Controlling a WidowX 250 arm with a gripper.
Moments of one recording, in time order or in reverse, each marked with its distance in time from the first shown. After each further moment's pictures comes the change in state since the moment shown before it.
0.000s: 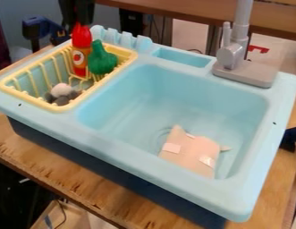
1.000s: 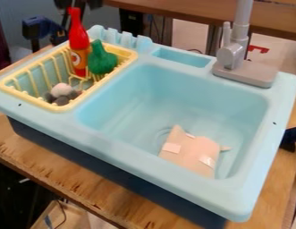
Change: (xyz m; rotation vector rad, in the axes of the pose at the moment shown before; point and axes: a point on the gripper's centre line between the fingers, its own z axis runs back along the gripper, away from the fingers) arm -0.009 -0.006 0.027 -0.023 -0.040 0.017
